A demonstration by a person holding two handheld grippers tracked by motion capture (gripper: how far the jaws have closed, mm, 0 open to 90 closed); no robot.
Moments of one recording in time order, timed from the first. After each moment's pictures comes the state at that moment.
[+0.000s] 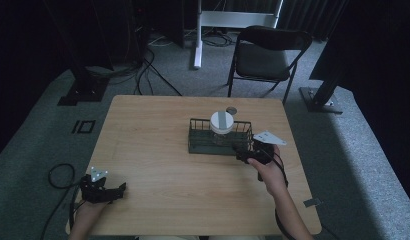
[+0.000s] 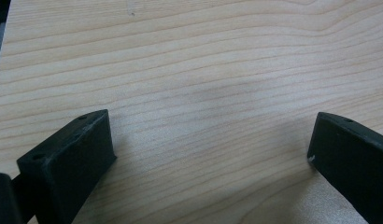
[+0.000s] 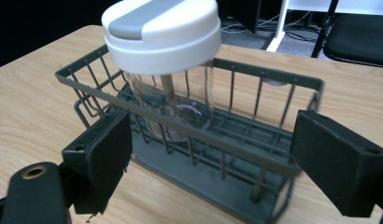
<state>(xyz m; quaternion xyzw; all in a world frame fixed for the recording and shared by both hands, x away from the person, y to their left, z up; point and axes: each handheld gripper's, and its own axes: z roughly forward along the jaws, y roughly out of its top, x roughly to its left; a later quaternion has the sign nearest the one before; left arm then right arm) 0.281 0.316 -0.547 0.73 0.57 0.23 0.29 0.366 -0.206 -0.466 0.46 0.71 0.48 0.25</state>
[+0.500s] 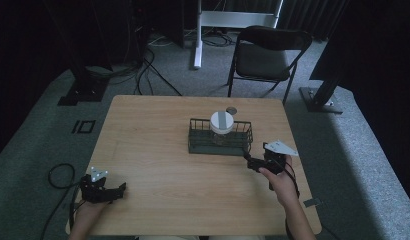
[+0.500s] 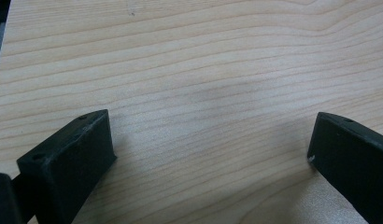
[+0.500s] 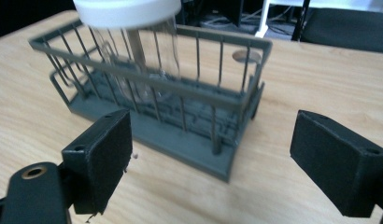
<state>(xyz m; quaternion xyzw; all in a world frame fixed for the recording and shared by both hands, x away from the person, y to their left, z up) 0.281 0.316 -0.547 0.73 0.57 0.23 0.29 0.343 -0.238 -0.480 0.47 0.71 0.45 0.27</state>
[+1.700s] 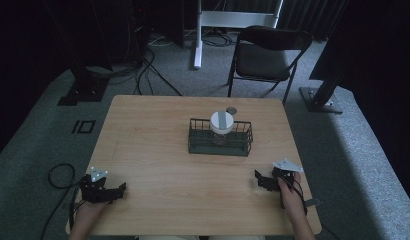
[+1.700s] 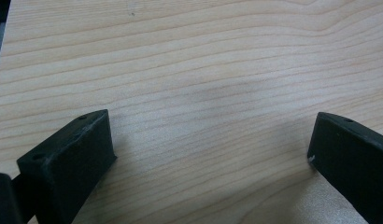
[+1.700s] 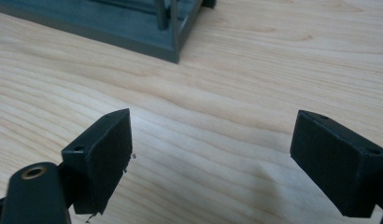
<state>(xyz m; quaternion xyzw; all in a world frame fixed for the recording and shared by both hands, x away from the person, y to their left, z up) 0.281 0.316 -0.548 0.73 0.57 0.23 0.29 0.319 -0.279 -0.544 0.51 0.73 0.37 0.25</state>
